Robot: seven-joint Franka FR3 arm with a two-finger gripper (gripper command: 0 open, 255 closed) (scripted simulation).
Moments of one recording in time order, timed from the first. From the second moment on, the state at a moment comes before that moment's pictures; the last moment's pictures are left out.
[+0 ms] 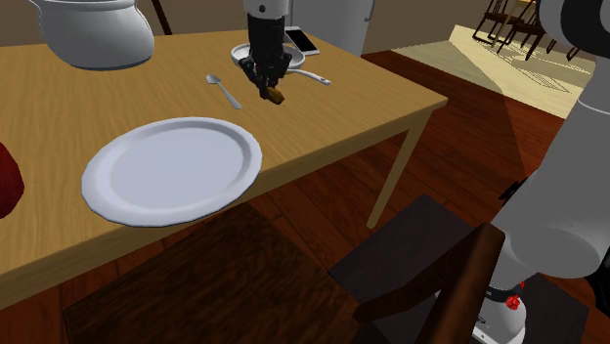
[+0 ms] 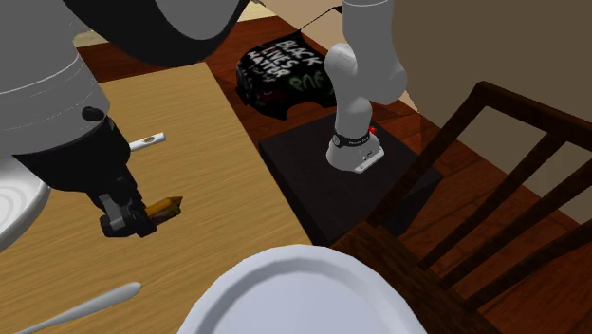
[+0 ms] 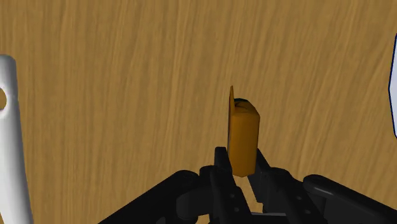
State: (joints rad) arm 0.14 0.20 0.25 -1.57 -0.06 1.78 0.33
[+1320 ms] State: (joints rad) arm 0.29 0.29 0.32 -1.33 -0.10 1.61 0.53
